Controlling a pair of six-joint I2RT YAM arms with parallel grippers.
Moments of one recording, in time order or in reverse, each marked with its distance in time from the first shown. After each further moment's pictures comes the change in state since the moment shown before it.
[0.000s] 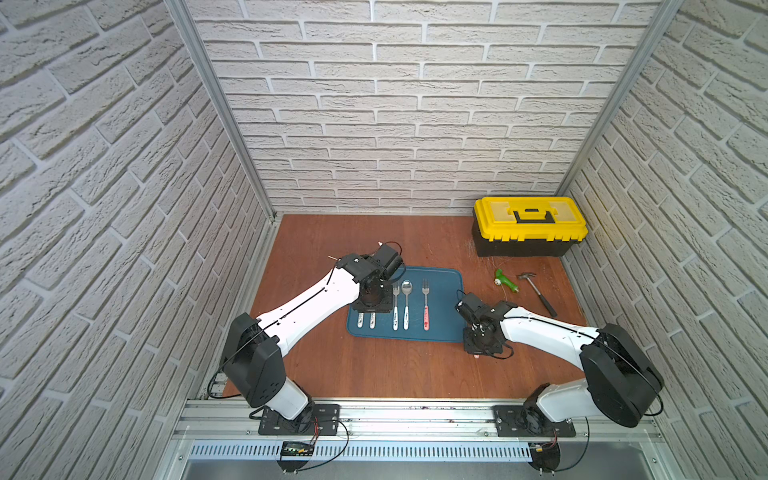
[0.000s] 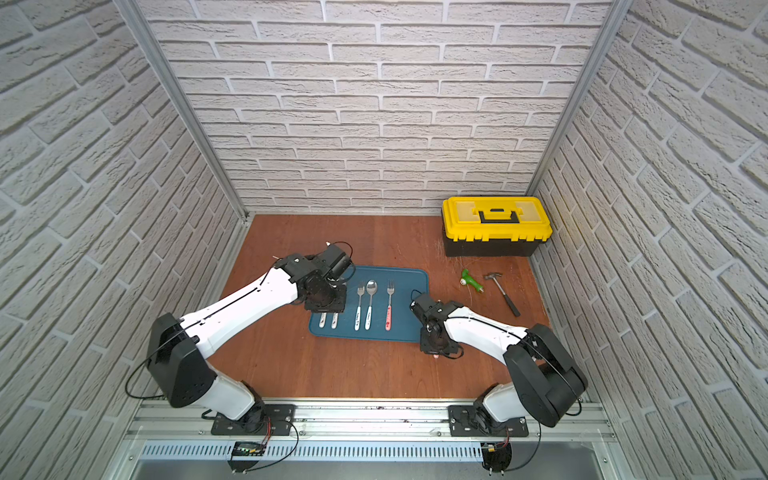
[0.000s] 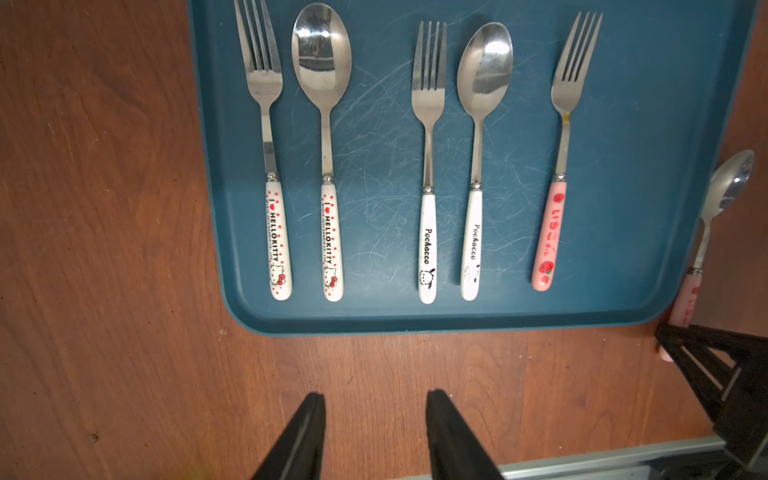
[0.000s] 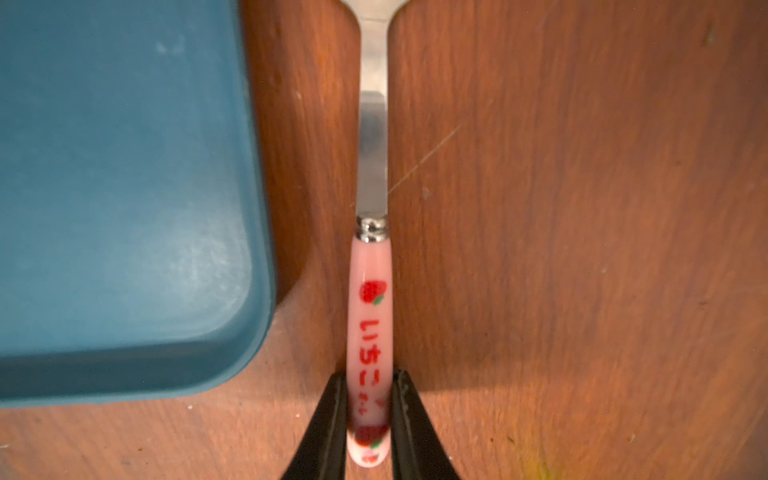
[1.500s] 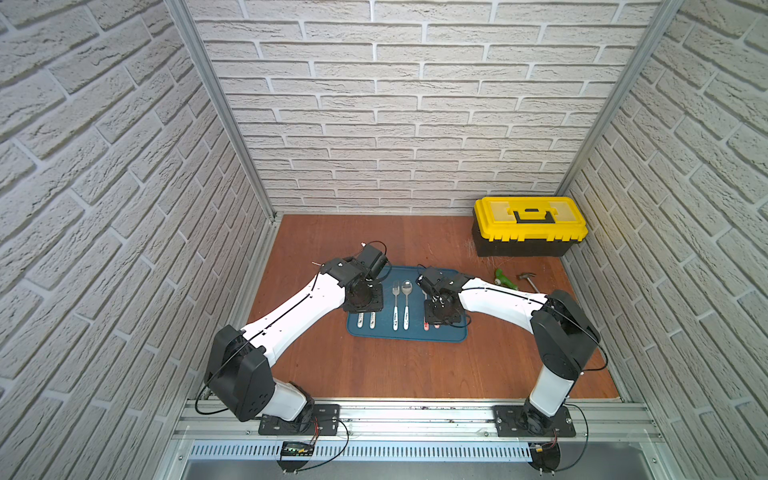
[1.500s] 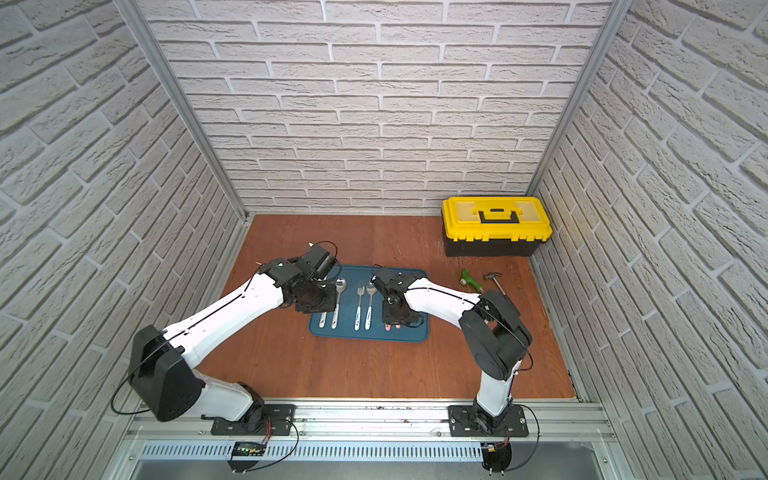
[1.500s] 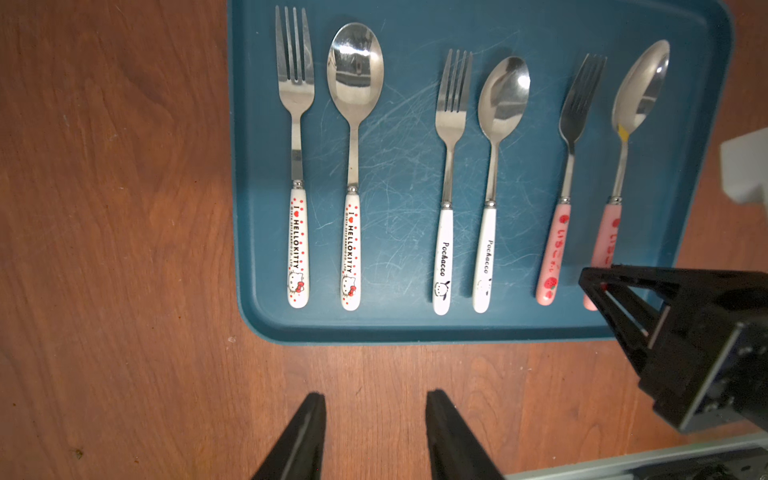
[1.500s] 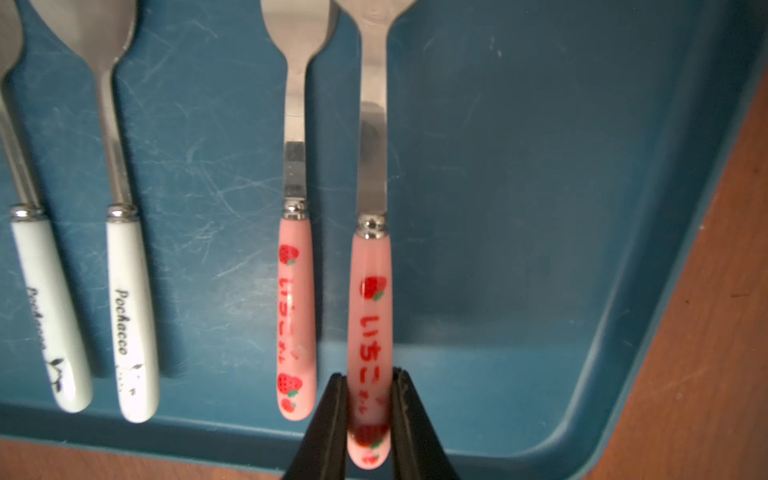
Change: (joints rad) left arm 0.087 -0.094 -0.116 0.081 0.043 0.020; right arm 0.116 0.365 0.476 0.006 -0.011 0.020
